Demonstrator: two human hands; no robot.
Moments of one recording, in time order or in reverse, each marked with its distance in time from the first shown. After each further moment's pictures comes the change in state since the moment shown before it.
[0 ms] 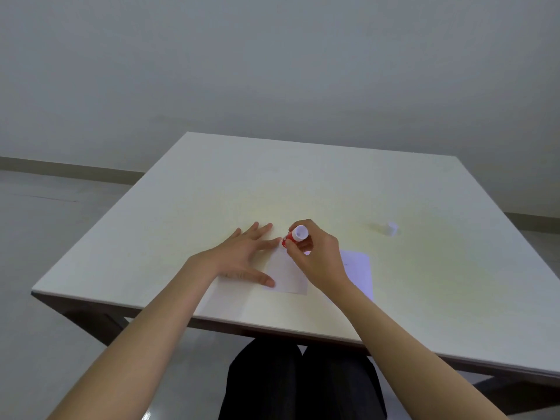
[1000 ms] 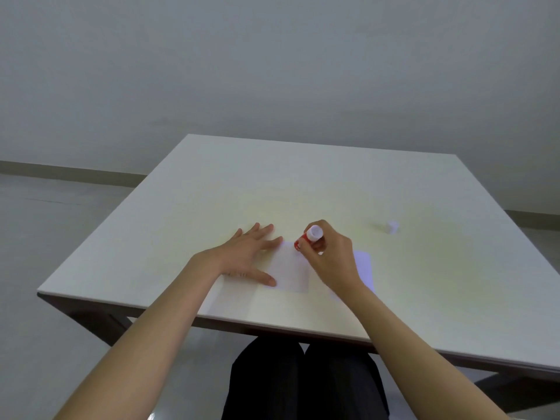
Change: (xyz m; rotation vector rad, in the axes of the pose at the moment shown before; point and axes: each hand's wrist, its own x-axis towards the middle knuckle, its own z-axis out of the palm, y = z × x) left_hand 0.004 0.000 -0.001 0.032 -0.037 -0.026; right_hand -0.005 0.001 -0.017 -0.072 0.051 0.019
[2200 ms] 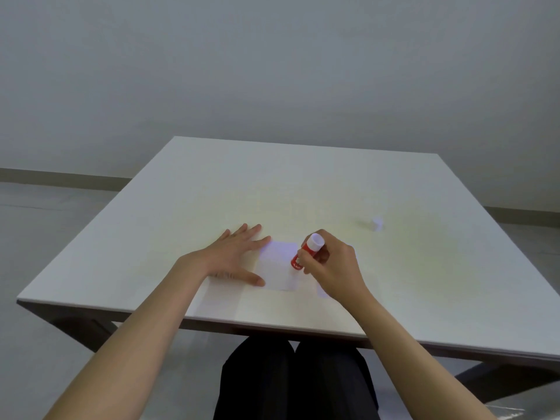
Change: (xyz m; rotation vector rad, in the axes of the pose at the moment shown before) left_hand 0.005 -0.006 0.006 0.020 0.013 -0.005; right_hand -0.023 -0.001 -0.024 0.040 -0.053 0.070
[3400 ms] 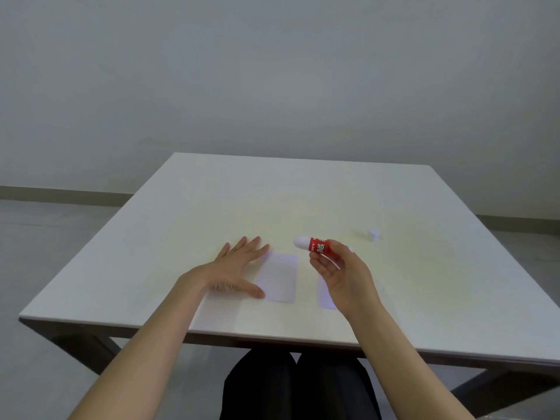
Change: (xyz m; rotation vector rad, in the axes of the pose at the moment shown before) left_hand -0.007 0.009 -0.004 -0.113 -0.024 -0.007; right_hand 0.002 -0.004 -0.011 1.149 0.202 0.433
